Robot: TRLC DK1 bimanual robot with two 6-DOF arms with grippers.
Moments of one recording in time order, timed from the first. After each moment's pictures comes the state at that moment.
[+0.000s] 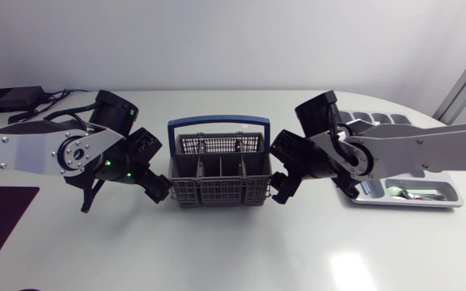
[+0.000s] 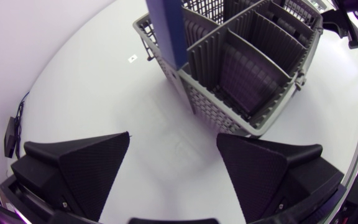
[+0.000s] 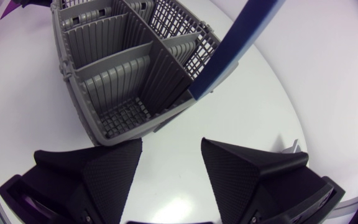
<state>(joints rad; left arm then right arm) -0.35 1.55 0.85 -0.30 -0.04 0.37 0.48 1.63 0.87 -0.13 0.02 -0.56</state>
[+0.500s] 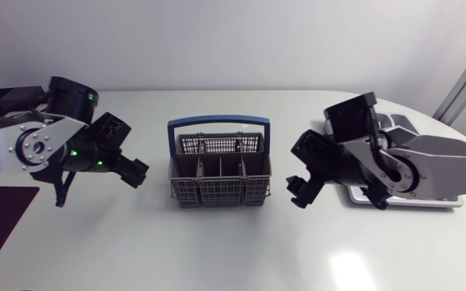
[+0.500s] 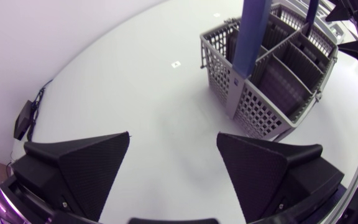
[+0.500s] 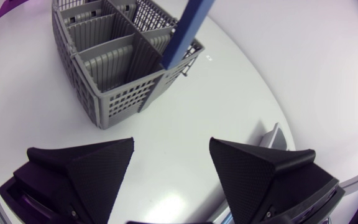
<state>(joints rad) -0.20 1.42 0.82 -0.27 -0.03 0.38 0.43 1.43 0.74 -0.12 0.07 -0.56</state>
